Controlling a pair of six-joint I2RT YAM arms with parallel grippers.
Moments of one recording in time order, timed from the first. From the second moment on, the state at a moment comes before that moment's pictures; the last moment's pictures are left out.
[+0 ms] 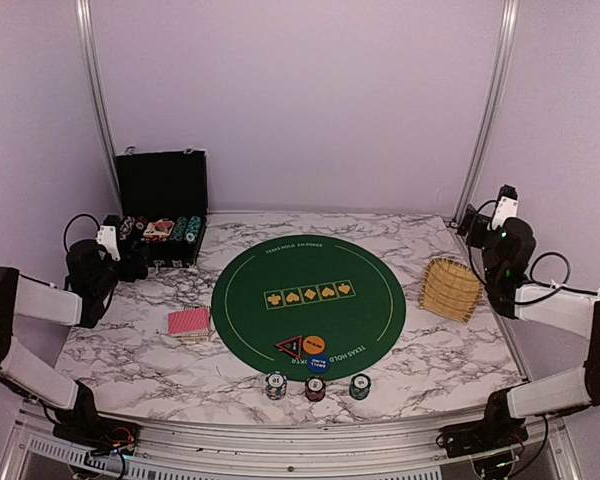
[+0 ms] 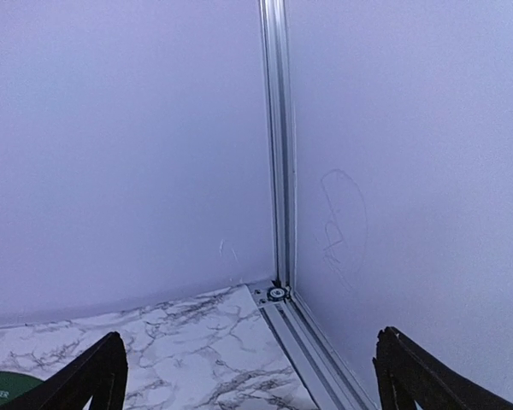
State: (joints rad) left arm -0.02 1.41 0.40 0.80 0.00 0.03; right arm 0.08 1.23 0.54 0.76 0.37 0.05
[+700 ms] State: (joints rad) left arm 0.10 1.28 0.96 -0.30 0.18 0.10; right arm 0.65 1.49 1.04 -0.04 0.05 0.28
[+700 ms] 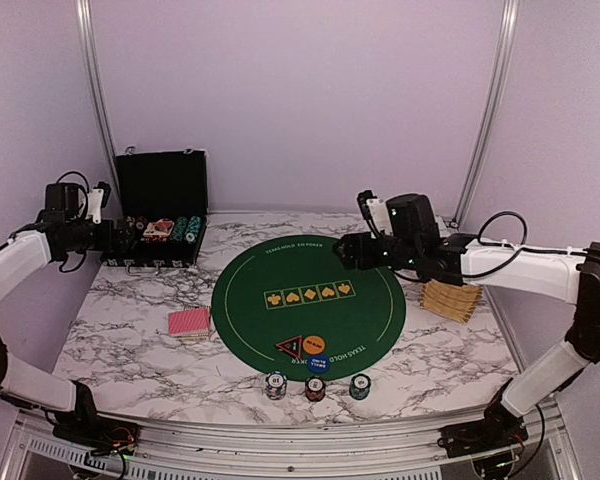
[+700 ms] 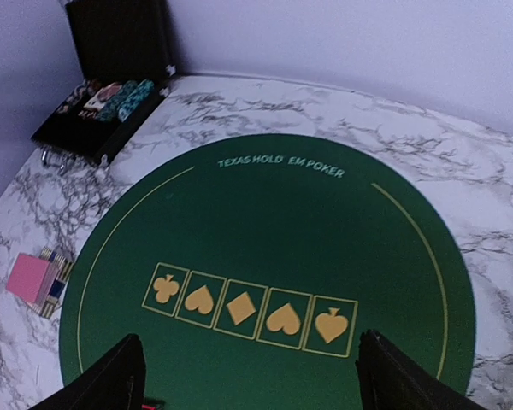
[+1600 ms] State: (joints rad) left arm 0.10 1.24 0.99 -0.54 0.28 0.16; right arm 1.07 1.85 1.16 -0.32 0.02 0.31
